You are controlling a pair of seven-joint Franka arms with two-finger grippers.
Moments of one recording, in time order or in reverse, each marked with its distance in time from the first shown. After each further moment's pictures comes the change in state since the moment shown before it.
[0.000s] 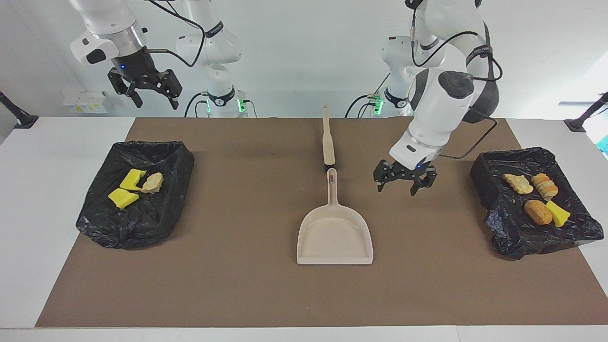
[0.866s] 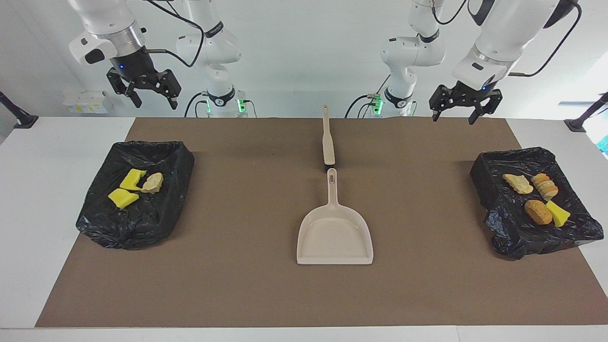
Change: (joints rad) left arm 0.108 -0.292 0.036 0.043 0.048 -0.545 0.155; right arm -0.004 0.000 0.000 0.000 0.000 0.000 0.000
